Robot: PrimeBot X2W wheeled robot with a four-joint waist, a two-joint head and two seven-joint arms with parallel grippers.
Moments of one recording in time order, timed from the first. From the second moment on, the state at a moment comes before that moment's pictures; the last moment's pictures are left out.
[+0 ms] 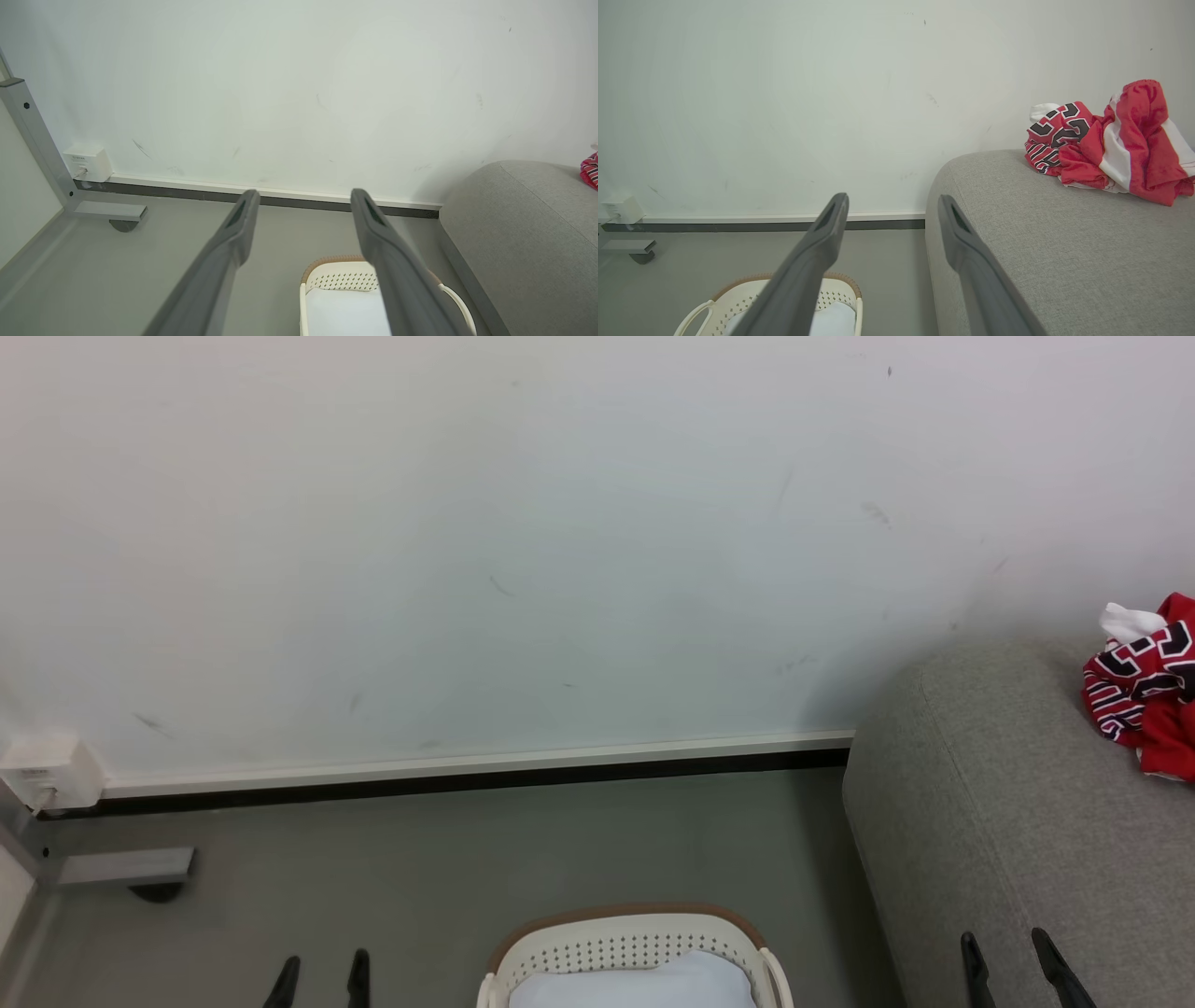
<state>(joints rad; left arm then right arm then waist) 0.08 0.07 0.00 0.28 -0.21 -0.09 -0.26 0.08 -0.05 -0.01 0.26 0.17 0.13 -0.26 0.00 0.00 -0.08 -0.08</state>
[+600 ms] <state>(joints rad) 0.06 0.05 0.03 0.29 -0.17 -0.10 -0.26 0.06 -0.05 0.02 0.28 0.18 0.13 -0.26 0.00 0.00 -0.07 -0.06</state>
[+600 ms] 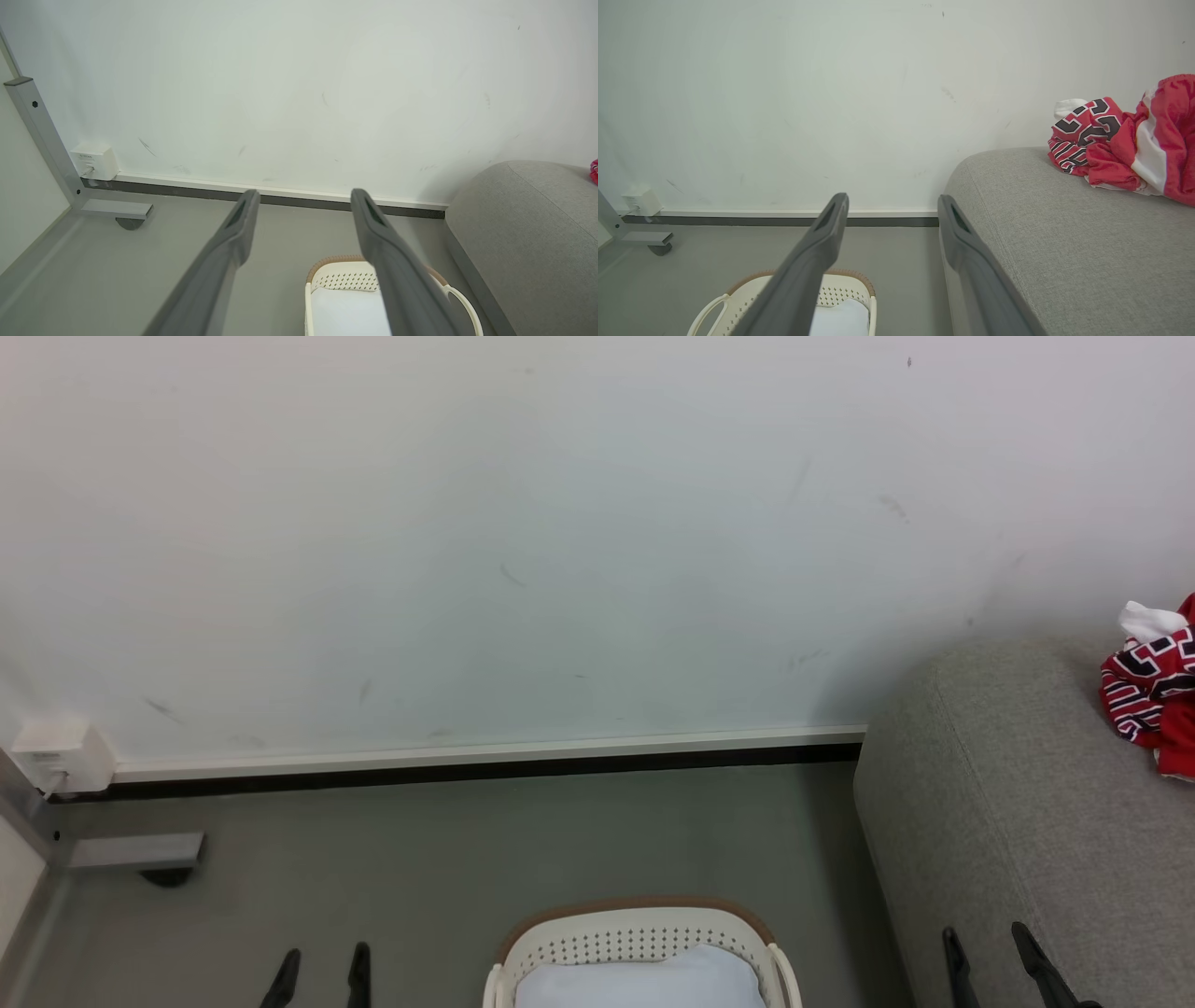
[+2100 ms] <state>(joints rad) 0.02 0.04 0.06 0.31 -0.72 -0.11 -0.11 0.02 -0.04 -0.03 0.30 0.73 0.13 -0.11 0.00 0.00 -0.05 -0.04</state>
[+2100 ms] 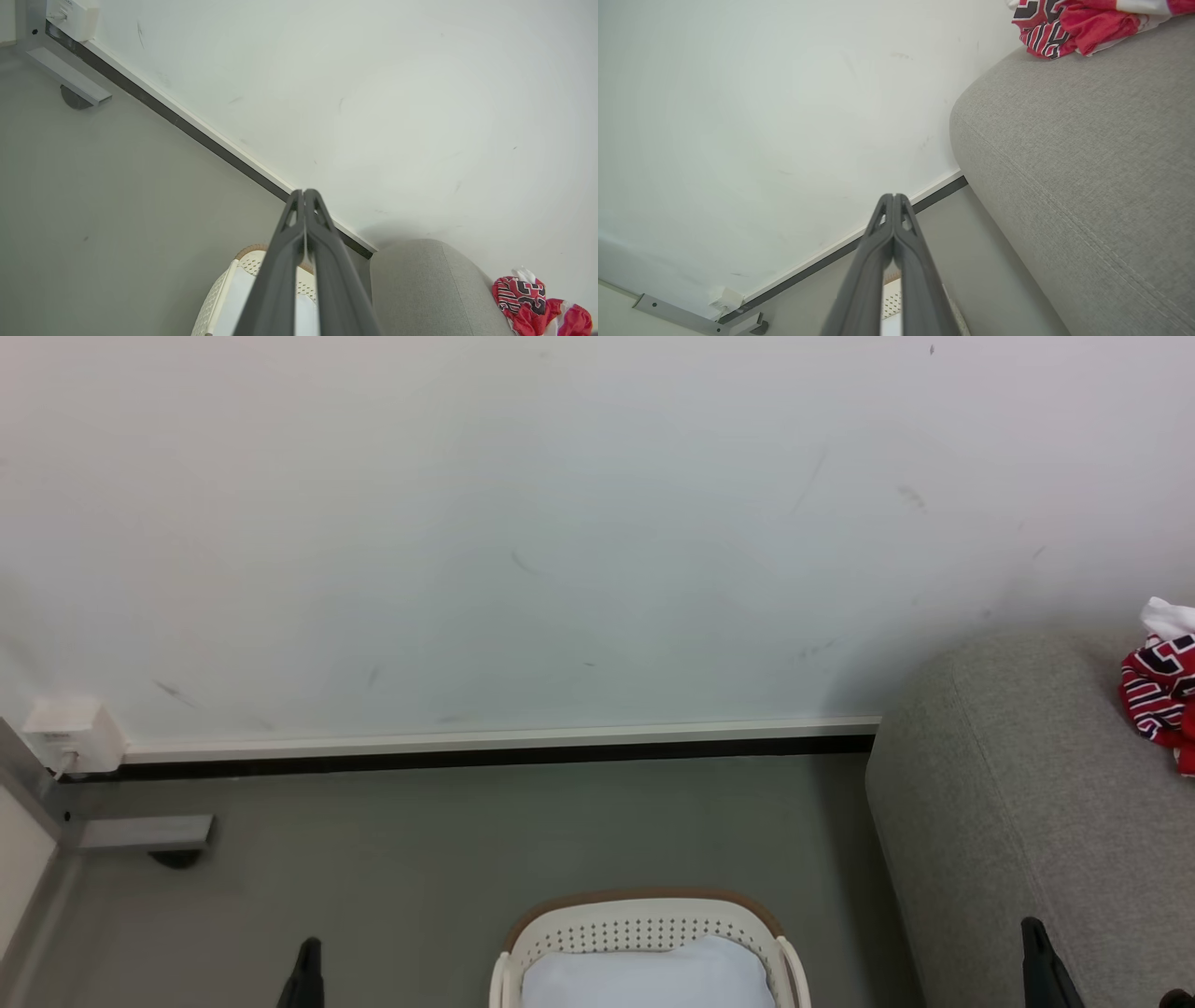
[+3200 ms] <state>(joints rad) -0.04 0.04 0.08 0.28 -1.12 -0.12 -0.01 -0.04 -0.04 -0.07 0.28 1.13 0.13 -0.01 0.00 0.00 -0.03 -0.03</state>
